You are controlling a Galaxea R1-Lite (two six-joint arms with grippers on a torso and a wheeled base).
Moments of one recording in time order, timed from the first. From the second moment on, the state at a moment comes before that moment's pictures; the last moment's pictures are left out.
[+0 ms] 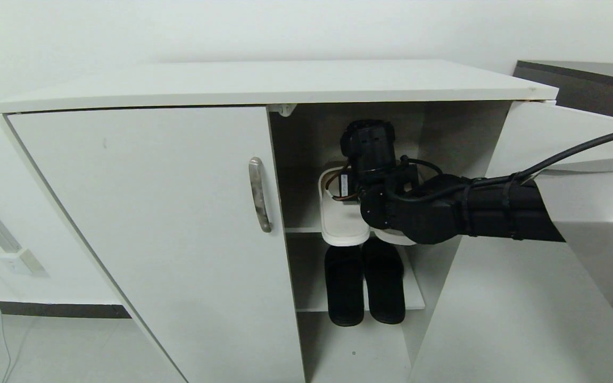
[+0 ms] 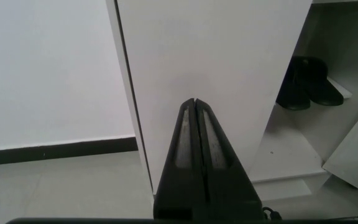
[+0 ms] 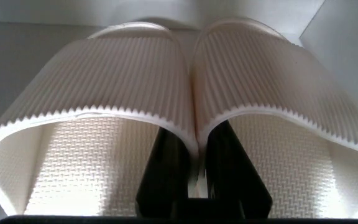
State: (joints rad) left arm 0.00 0.00 0.00 0.00 -0.06 0.02; right arm 0.75 2.21 -1.83 -0.14 -0.75 0.17
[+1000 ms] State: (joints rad) left arm 0.00 0.00 0.00 0.00 -0.06 0.02; right arm 0.76 2.19 -1.75 -0.12 -0.75 0.17
